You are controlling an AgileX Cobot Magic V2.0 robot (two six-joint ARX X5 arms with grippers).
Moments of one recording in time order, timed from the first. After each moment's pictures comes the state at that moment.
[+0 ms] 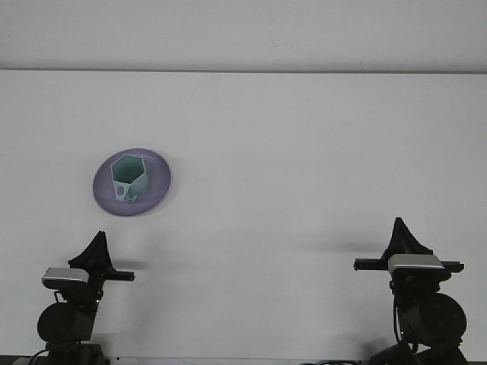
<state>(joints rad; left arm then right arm) -0.04 0.01 0.03 0.15 -0.01 0.00 0.37 0.29 0.48 -0.19 0.41 -0.05</state>
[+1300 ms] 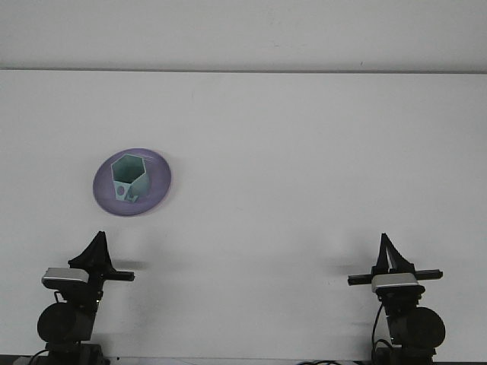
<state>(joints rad) -0.04 0.01 0.03 0.15 -0.01 0.00 -0.01 0.00 0.02 0.05 -0.06 -0.19</state>
